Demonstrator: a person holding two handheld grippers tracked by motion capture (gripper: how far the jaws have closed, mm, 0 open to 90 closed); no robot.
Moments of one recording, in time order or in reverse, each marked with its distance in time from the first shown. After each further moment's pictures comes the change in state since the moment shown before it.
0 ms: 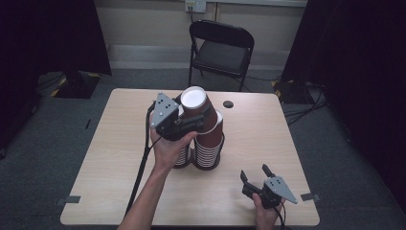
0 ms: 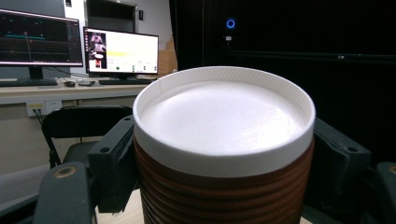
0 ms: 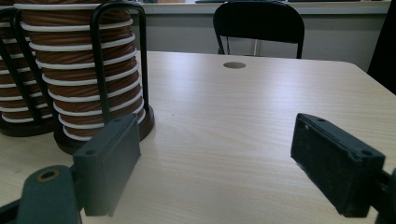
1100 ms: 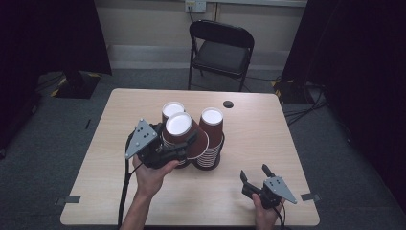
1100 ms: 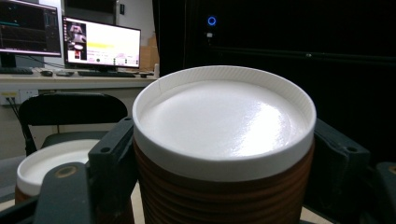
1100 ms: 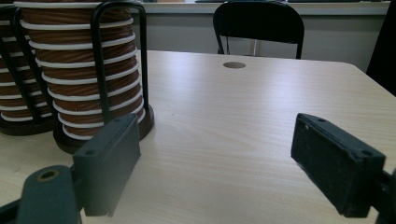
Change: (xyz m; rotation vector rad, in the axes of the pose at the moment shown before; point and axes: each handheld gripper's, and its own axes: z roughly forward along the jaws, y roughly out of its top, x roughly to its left) left arm -0.002 -0.032 -0.063 0.014 -0.085 -0.050; right arm 0.001 0.000 0.000 0.002 -0.002 -0.007
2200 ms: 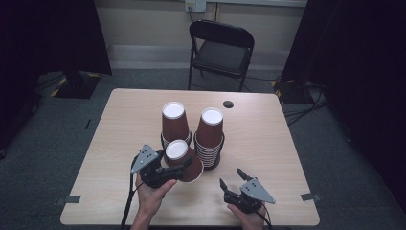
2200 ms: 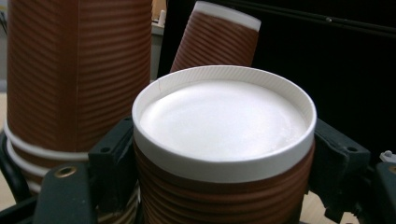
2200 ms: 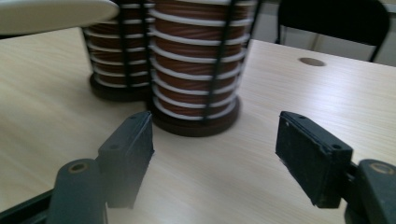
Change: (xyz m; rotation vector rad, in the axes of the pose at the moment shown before) left arm 0.014 -0.090 -0.011 0.135 0.022 -0.209; right arm 0.055 0.001 0.006 0.073 0.211 -0.128
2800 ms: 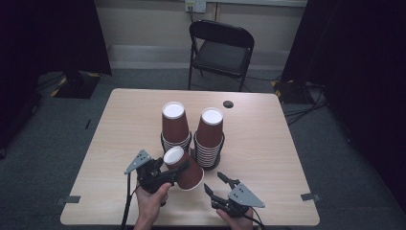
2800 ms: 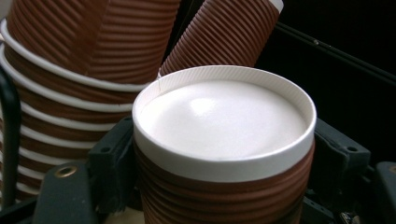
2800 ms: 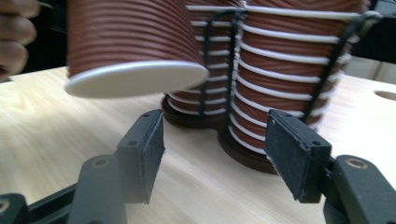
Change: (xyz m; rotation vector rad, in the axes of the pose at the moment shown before) left arm 0.014 -0.023 -0.006 0.008 -0.058 -0.205; right arm 0.032 0.003 0.008 -0.112 0.191 -0.018
